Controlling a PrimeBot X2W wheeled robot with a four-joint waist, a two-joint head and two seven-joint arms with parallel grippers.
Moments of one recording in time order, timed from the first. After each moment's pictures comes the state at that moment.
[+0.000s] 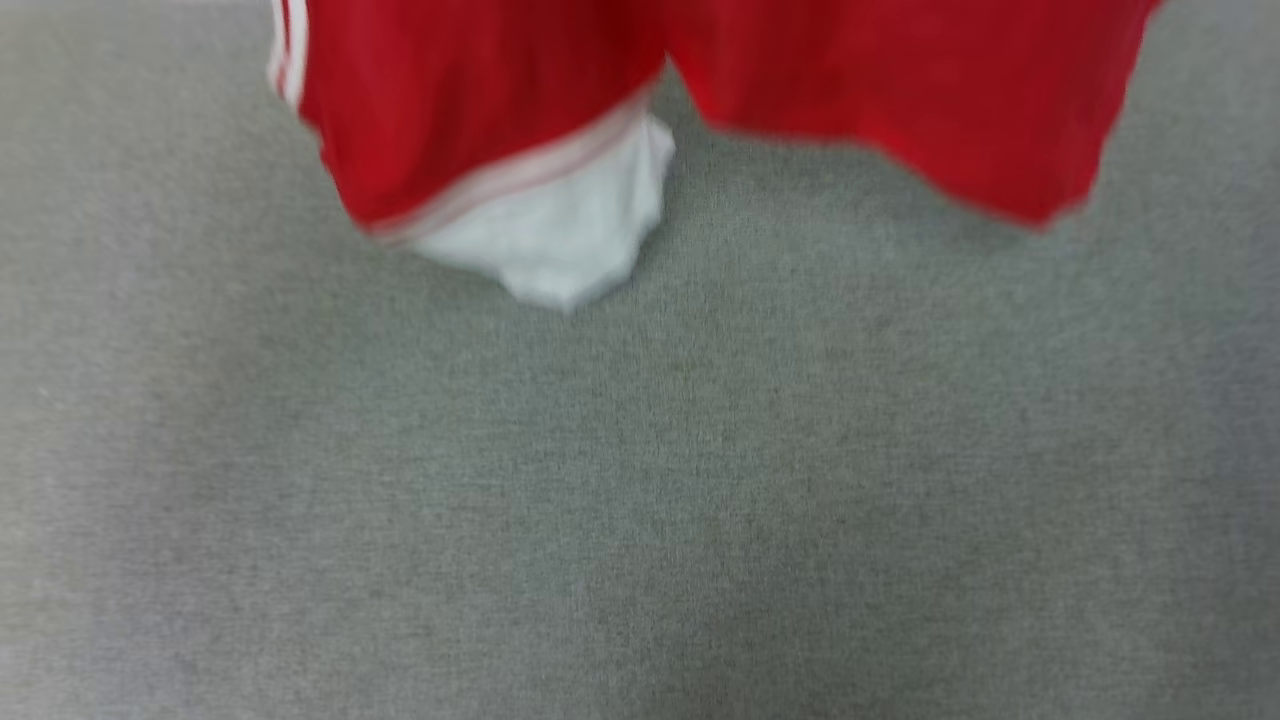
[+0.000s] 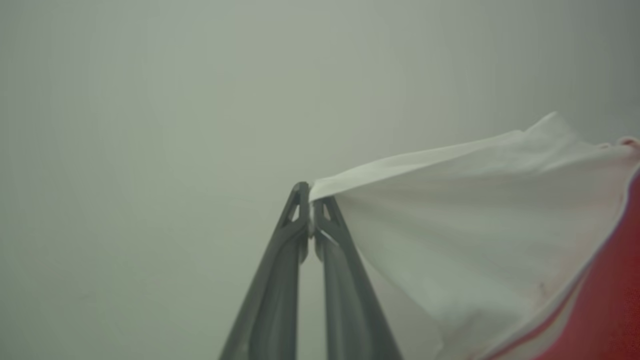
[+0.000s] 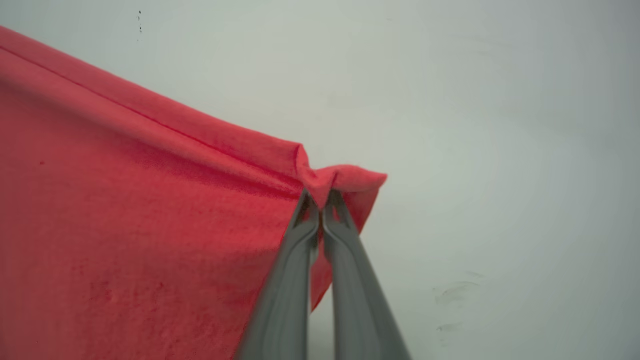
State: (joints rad) left arm -1.28 0.70 -0.20 -0.02 -0.39 -0.03 0.04; right arm -1.06 -0.42 -0.05 0.04 0.35 0.13 0.39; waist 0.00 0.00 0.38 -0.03
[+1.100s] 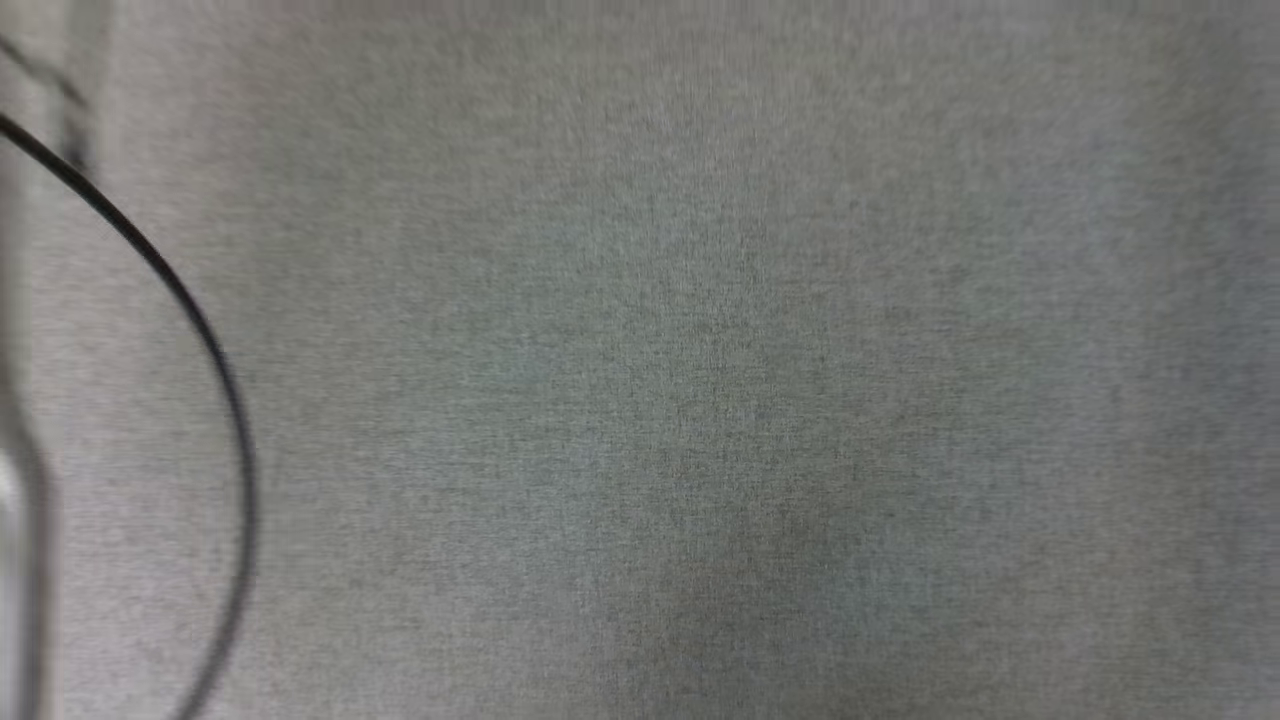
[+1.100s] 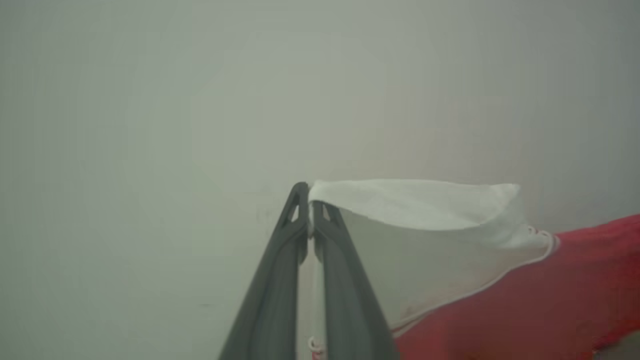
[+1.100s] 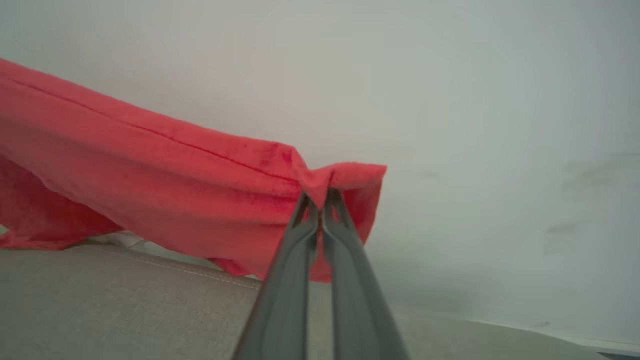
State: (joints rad) left arm -1.47 0.41 -0.32 0.59 -0.27 -0.08 -0.26; right arm -1.43 -0.25 0.09 1.01 0.13 0.13 -0.16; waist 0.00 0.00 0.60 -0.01
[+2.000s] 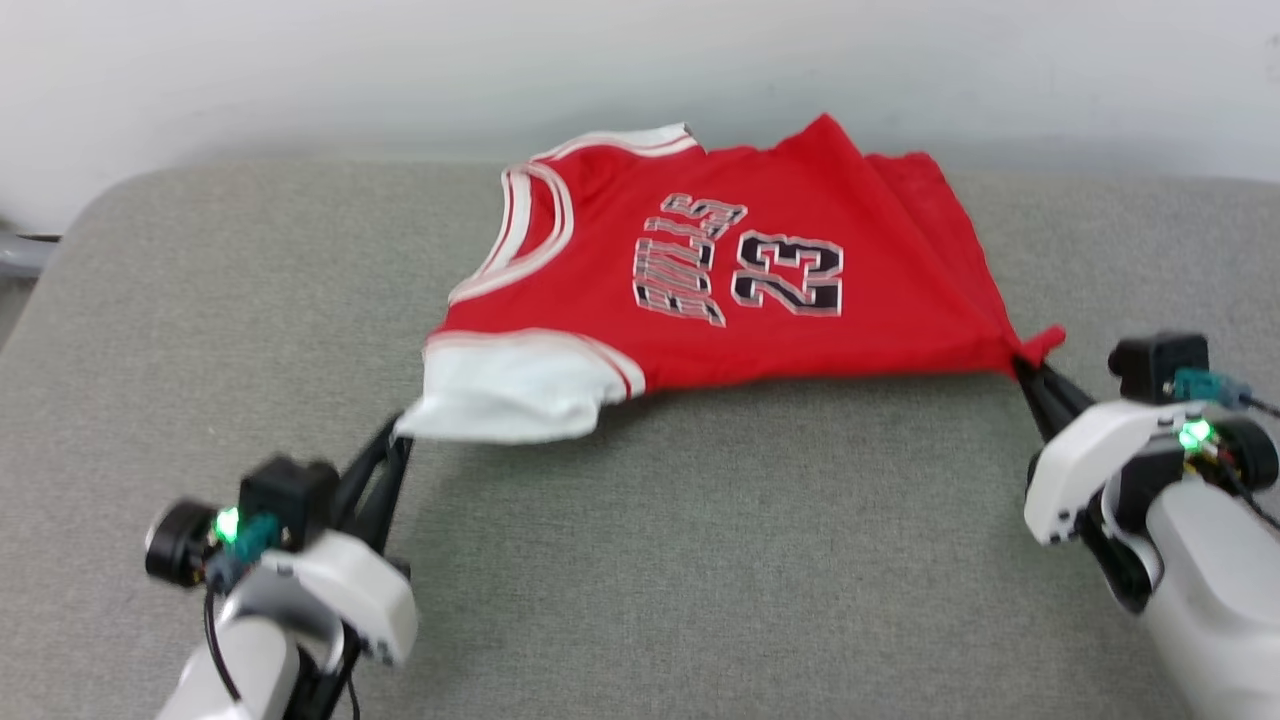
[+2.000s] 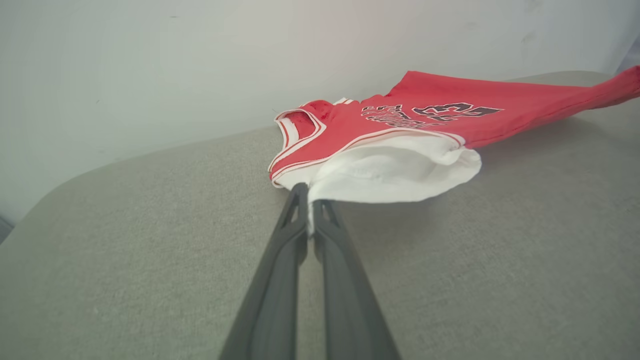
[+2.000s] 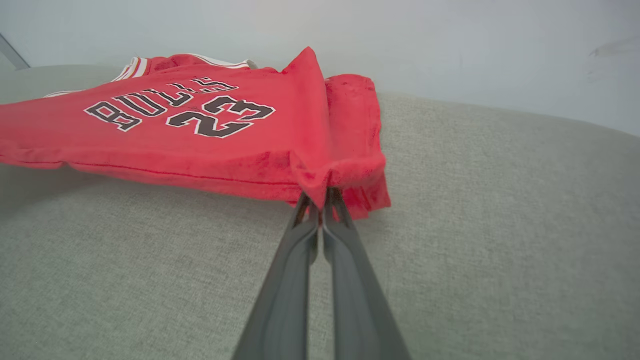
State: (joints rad) left arm -0.29 0.40 -0.35 0.30 -0.36 -0.05 -0.19; right arm -0.65 -0.32 0.41 0.91 0.50 0.13 -0.18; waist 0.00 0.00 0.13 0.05
